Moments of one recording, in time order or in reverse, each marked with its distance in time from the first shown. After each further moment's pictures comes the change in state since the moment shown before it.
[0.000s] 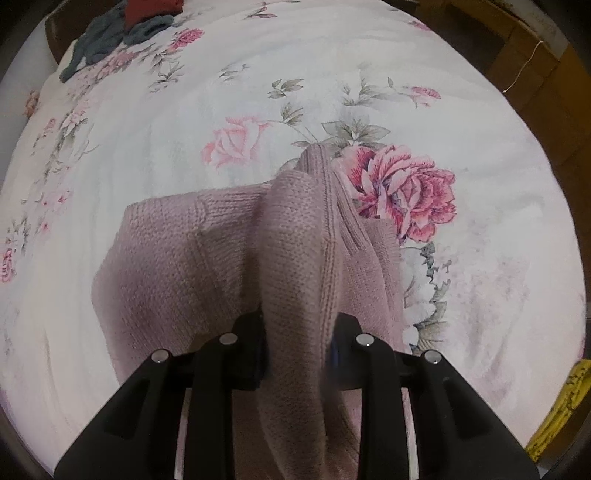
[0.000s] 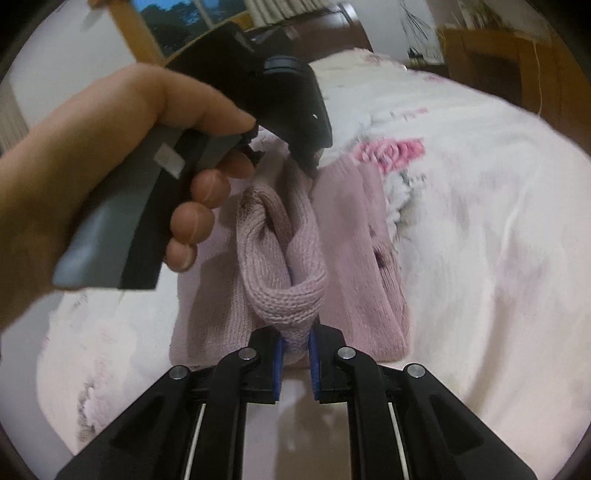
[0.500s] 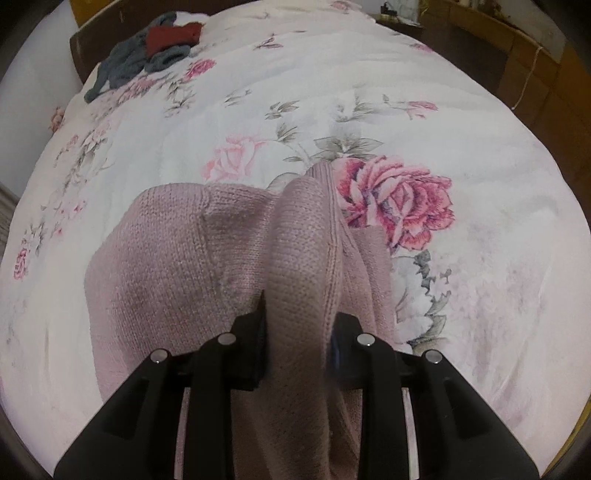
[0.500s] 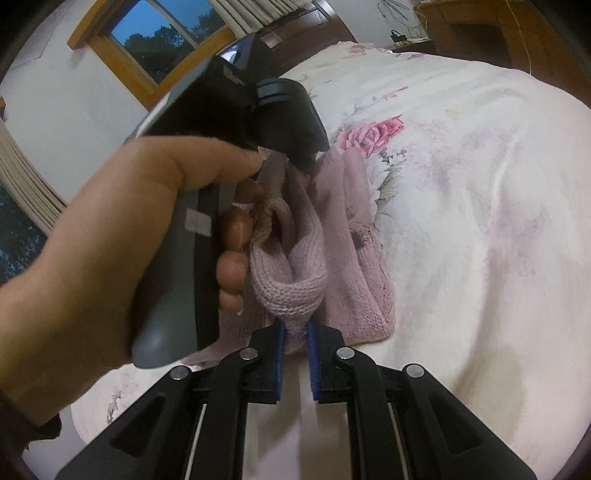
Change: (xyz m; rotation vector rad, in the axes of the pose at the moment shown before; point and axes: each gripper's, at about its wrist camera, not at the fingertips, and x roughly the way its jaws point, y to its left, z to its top) left arm 0.004 -0.031 -0.023 0.000 -0.165 0.074; right arm -0.006 -0.036 -0.017 0.123 -0.013 0.108
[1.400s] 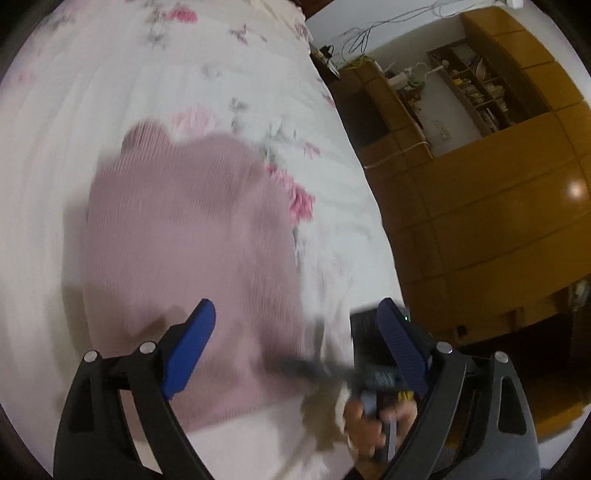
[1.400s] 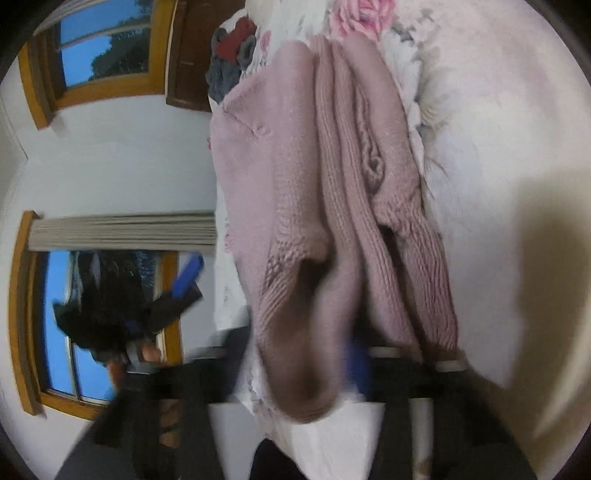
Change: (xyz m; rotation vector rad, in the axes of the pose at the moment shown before) left arm -0.047 0.154 -0.073 -0.306 0.058 -0.922; right arm 0.106 -0.074 0.088 0.345 0.491 0.460
